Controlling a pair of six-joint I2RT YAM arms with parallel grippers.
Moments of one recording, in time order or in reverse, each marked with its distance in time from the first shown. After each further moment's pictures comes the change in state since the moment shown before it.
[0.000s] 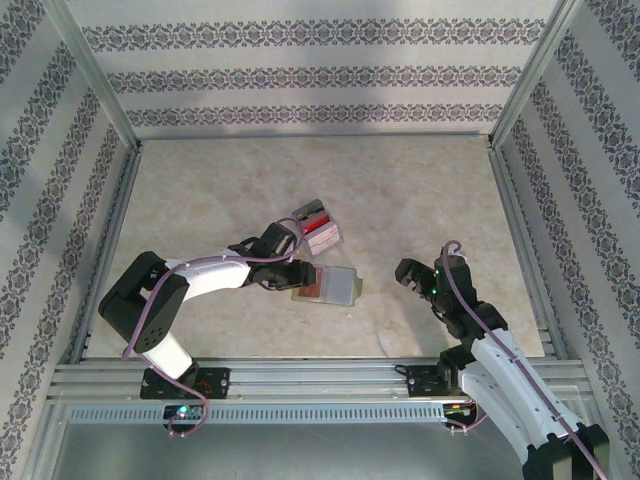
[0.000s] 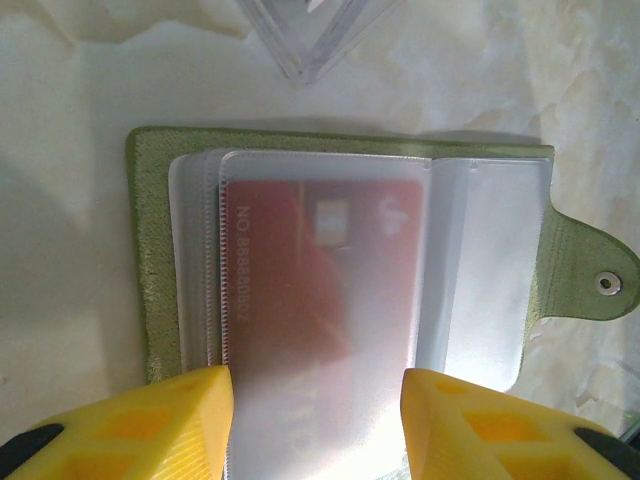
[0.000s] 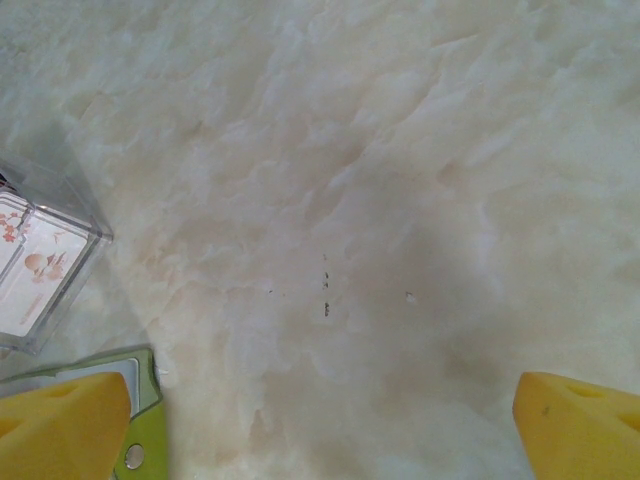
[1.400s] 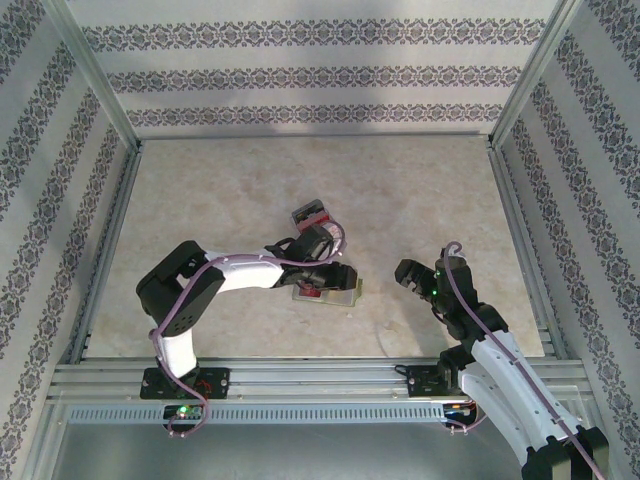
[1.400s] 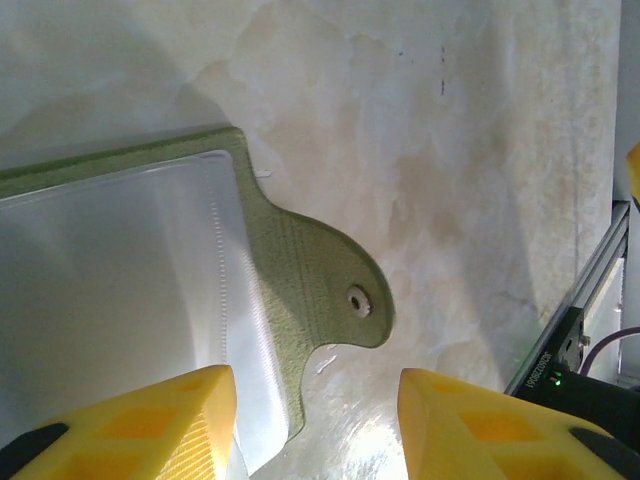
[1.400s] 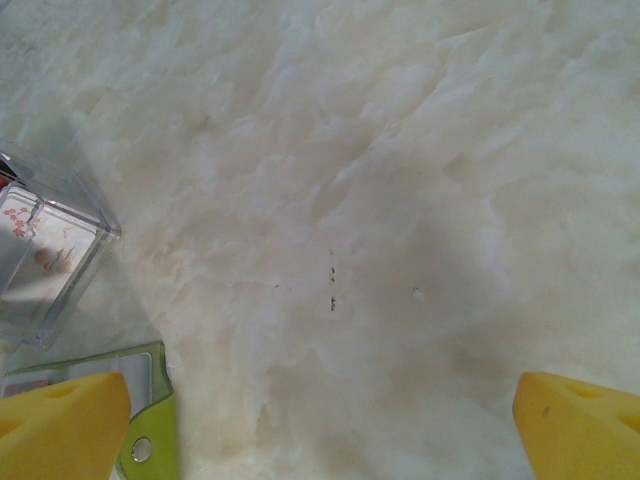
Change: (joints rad) left arm -0.173 0.200 0.182 0.190 0.122 -0.041; right arm -0.005 -0.017 -0.010 0.002 -0.019 0.000
